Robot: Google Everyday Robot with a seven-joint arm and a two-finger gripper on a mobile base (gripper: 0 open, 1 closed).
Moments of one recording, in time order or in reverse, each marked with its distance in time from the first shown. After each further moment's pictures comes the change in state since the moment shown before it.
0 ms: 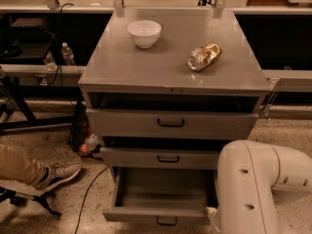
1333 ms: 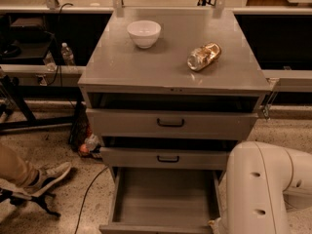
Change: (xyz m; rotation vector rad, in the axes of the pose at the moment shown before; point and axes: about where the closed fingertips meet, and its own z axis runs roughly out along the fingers) arm 0.002 0.020 -0.014 0.017 -0.009 0.016
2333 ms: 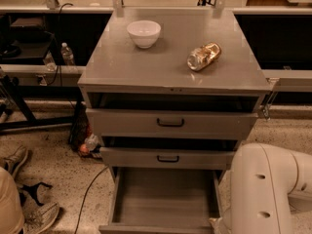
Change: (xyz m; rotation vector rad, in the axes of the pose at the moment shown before) arm 0.000 -0.002 0.000 -0.006 -0.015 -0.006
